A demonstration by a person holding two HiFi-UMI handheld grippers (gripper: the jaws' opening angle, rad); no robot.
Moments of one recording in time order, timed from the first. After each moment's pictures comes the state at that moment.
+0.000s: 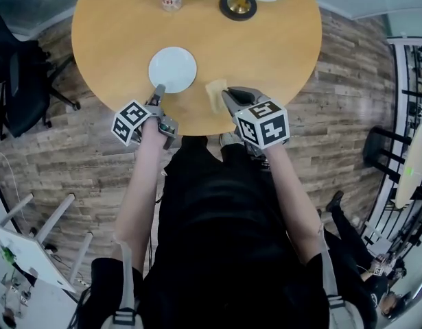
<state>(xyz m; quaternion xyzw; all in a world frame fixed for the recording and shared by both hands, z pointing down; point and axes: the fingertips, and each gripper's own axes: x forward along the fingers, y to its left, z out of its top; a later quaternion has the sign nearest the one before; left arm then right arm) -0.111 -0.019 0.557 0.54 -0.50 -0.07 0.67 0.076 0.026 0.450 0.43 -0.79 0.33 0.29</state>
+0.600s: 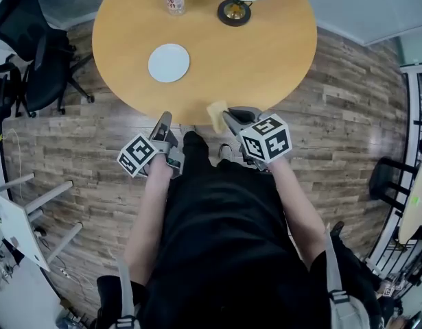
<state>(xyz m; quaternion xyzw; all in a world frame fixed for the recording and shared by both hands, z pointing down) -0.047 0.120 0.461 0.63 -0.50 -0.13 0.58 0.122 0.134 0.431 0.33 -0.85 0.32 0.26</state>
